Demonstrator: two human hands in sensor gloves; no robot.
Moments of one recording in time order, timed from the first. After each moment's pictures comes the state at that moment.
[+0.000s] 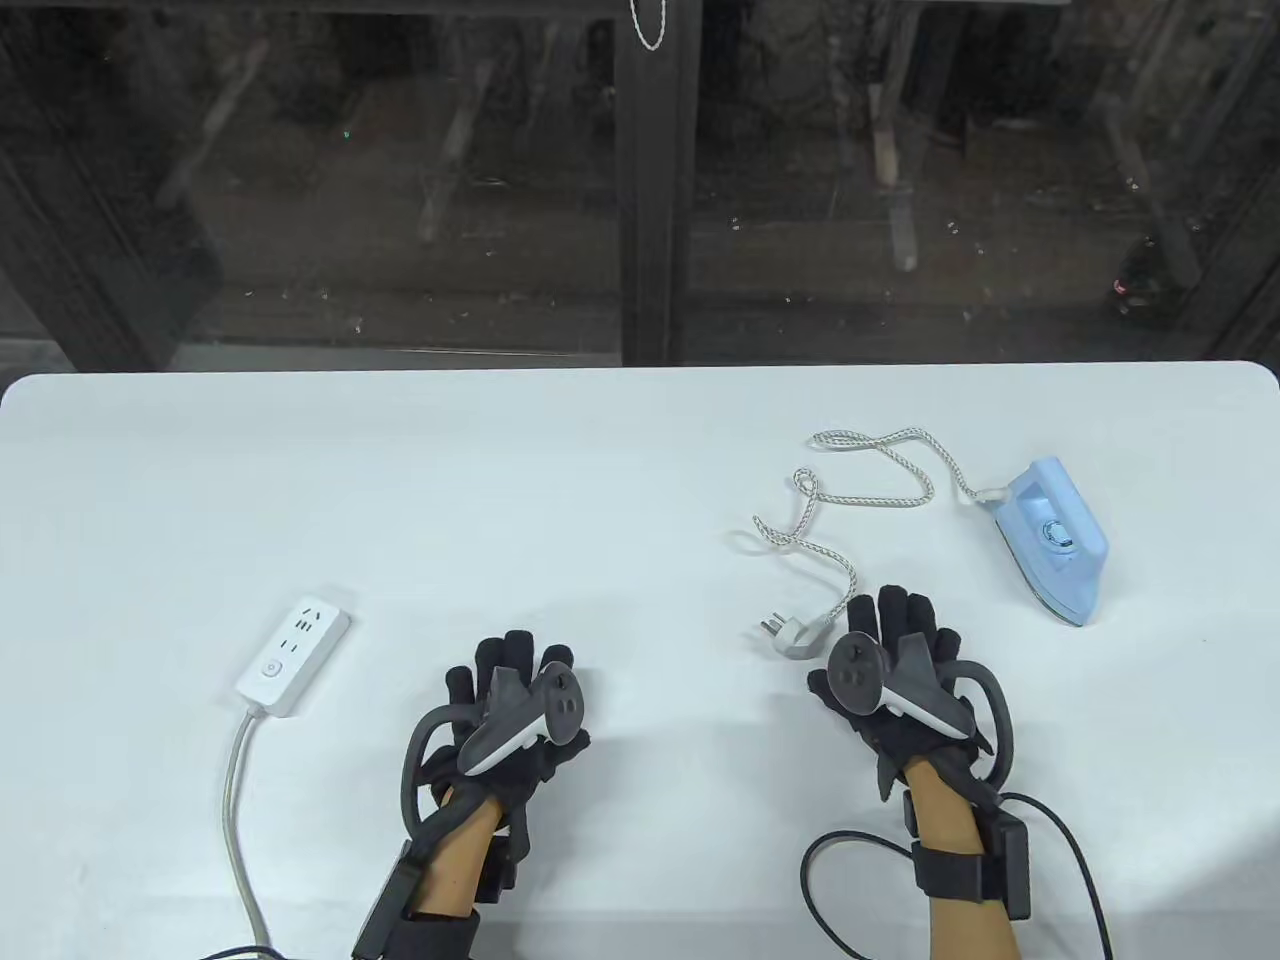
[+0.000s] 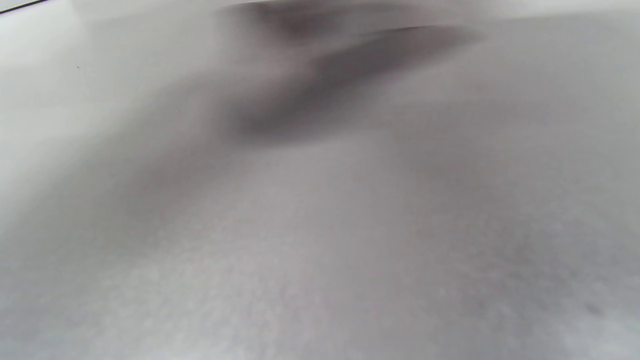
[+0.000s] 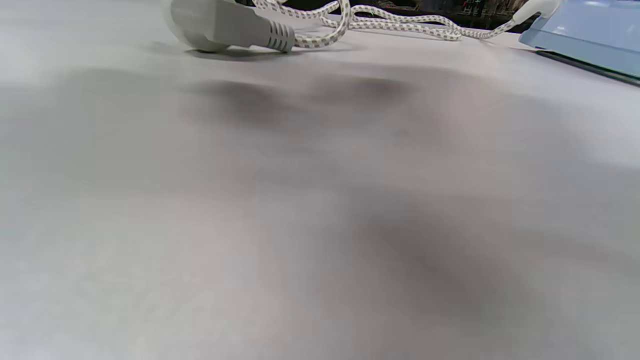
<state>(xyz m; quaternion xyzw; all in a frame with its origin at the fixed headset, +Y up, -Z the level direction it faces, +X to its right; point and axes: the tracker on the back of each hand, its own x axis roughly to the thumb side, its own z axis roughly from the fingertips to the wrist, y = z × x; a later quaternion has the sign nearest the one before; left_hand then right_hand) -0.148 -0.766 -0.302 -0.24 -0.01 -0.04 0.97 0.199 -0.755 -0.330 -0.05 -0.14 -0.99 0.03</state>
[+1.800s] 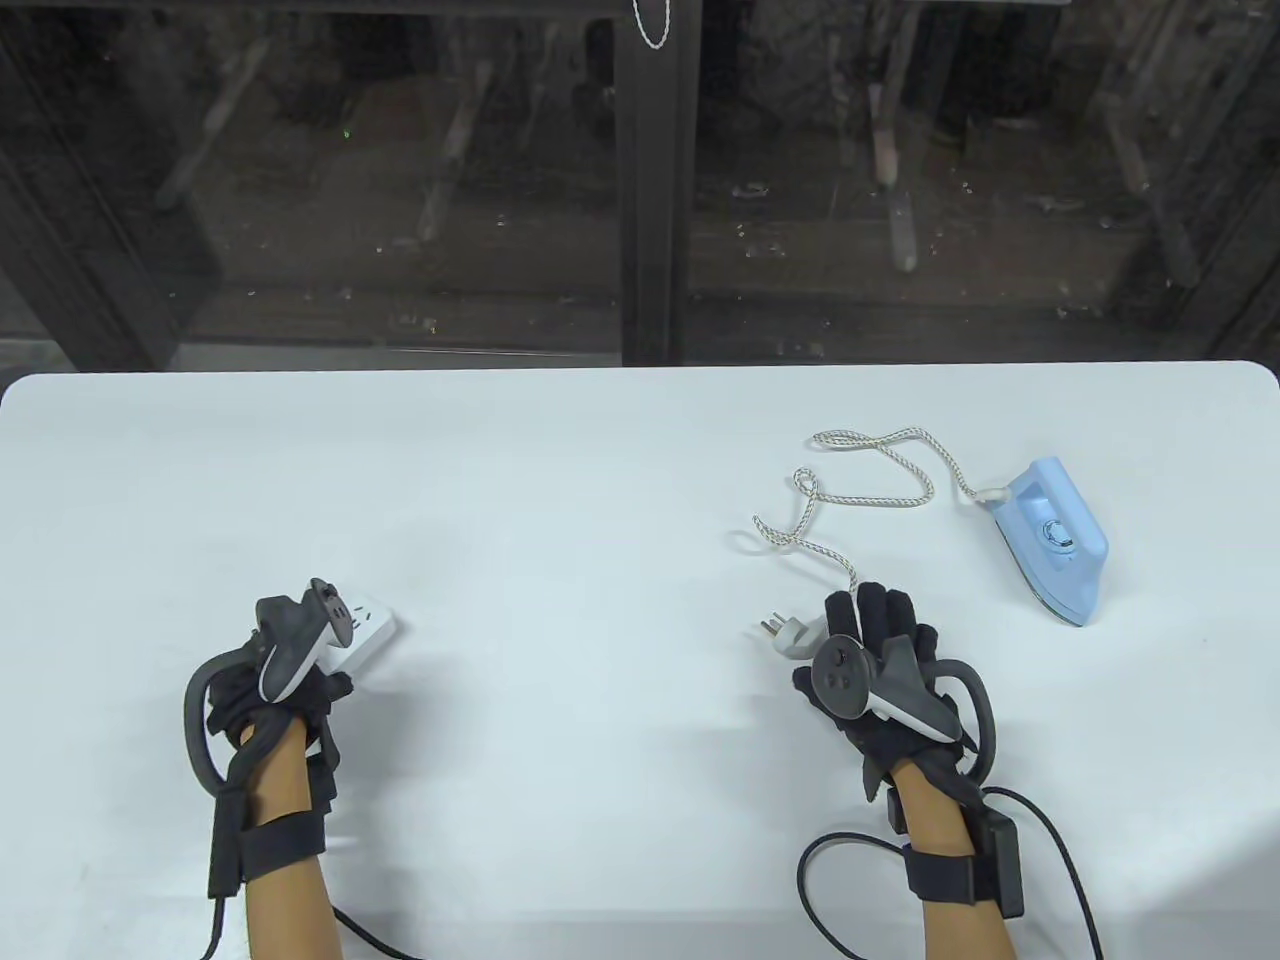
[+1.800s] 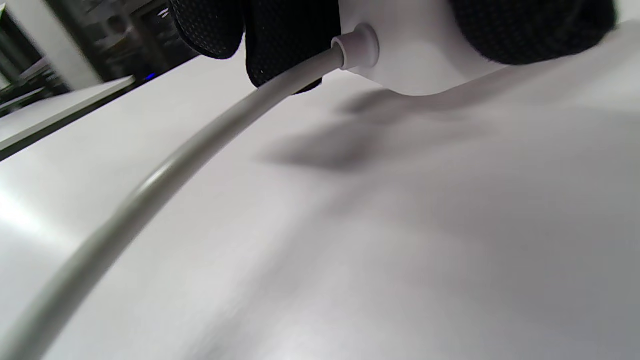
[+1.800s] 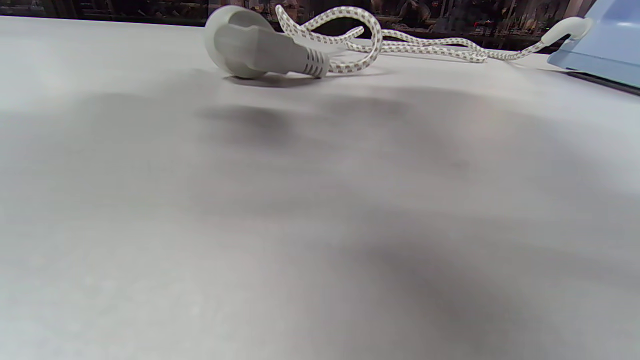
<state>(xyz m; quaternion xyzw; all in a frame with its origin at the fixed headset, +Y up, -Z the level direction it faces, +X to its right) -0.324 -0.726 -0.350 -0.18 0.24 -0.10 0.95 0.184 -0.752 -0.329 -0.07 -0.12 -0.99 0.02</state>
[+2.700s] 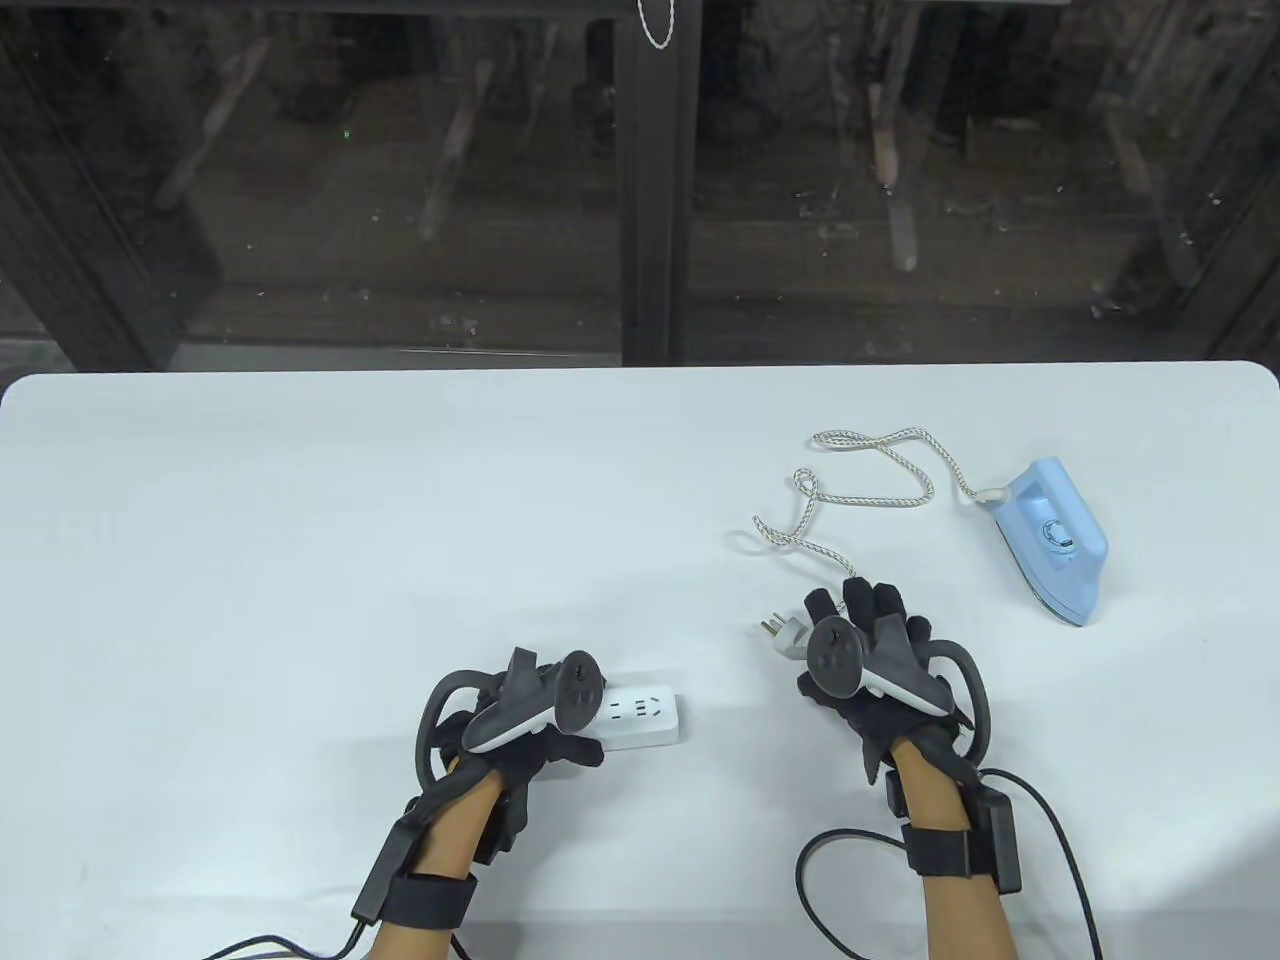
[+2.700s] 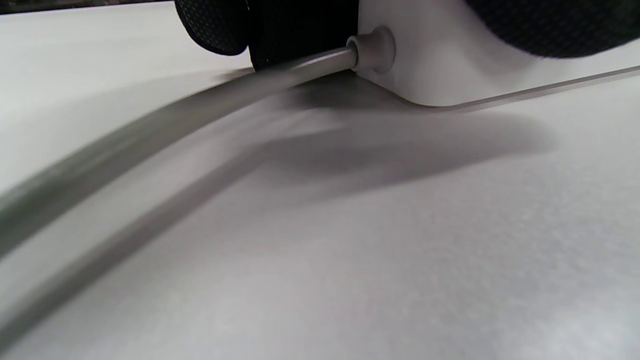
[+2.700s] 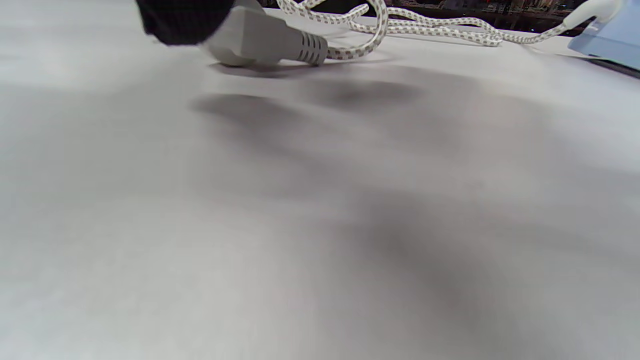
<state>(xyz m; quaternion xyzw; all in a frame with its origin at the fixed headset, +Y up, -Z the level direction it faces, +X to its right) -0.136 -0.756 -0.321 -0.17 -0.12 -0.03 0.98 0.179 -0.749 -0.356 -0.08 -0.15 -0.99 0.03</state>
